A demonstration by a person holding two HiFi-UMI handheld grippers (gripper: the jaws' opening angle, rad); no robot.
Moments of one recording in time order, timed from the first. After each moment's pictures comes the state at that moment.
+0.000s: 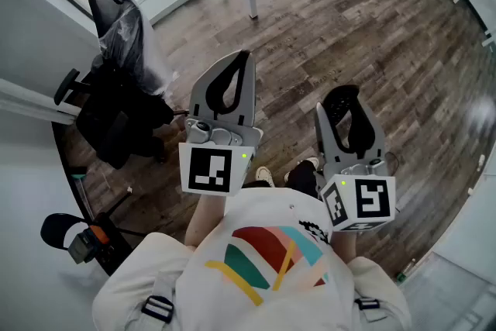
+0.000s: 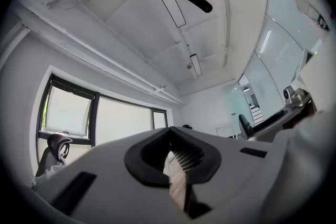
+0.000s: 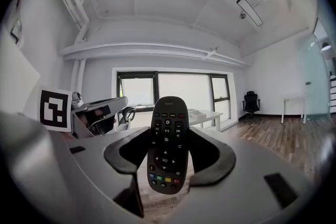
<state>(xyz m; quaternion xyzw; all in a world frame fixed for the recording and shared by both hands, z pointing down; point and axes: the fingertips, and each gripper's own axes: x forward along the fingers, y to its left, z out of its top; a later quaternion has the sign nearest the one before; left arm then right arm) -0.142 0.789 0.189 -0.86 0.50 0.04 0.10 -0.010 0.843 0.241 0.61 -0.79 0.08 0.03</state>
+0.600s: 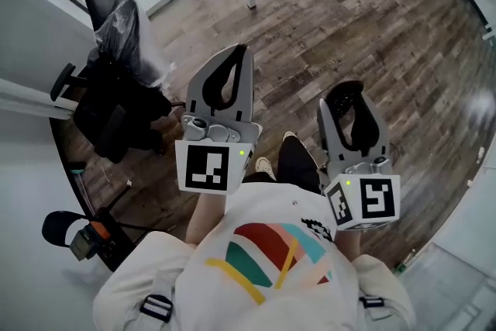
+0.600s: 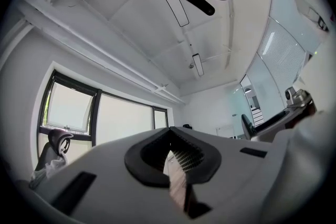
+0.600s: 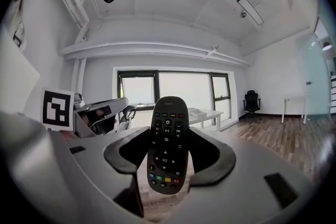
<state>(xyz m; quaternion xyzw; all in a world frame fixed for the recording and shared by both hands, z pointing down) -0.152 0.786 0.198 -0.86 0.50 0.05 0.08 -0.015 0.843 0.246 0.60 -0.79 0.08 0.04</state>
